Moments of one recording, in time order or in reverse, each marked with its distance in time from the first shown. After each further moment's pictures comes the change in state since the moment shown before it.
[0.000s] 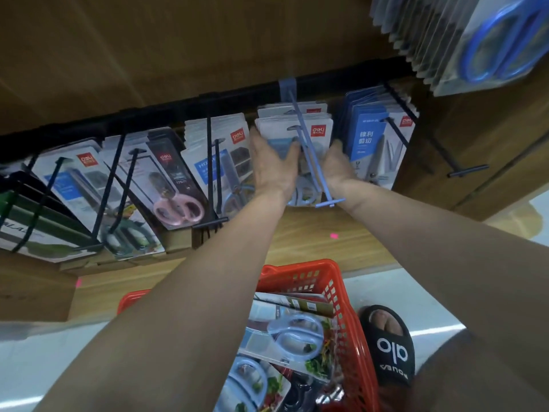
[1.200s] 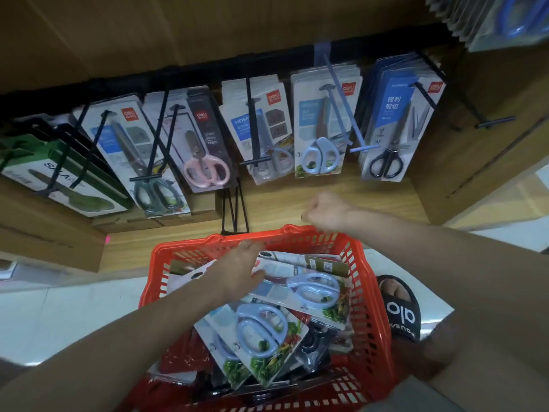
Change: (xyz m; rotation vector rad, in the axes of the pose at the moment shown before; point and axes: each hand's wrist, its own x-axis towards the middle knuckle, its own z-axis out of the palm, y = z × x) left_hand -0.136 -0.155 -0.161 0.968 -0.758 0.076; right_hand -0.100 0.051 0.048 -0.533 -0.492 -0.016
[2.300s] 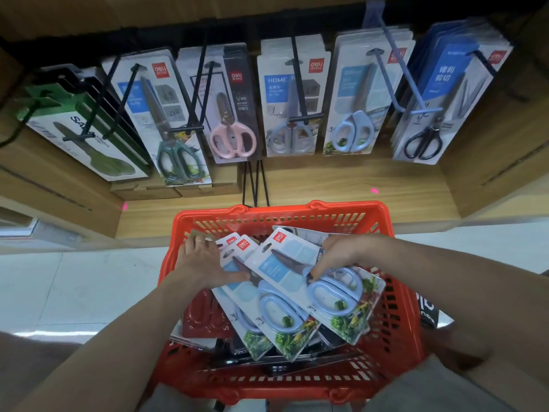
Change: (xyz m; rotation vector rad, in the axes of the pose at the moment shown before) left_hand -0.020 -0.102 0.039 0.235 -0.159 -0.557; right_hand 0.001 0.029 0.097 -0.269 -0.488 0.085
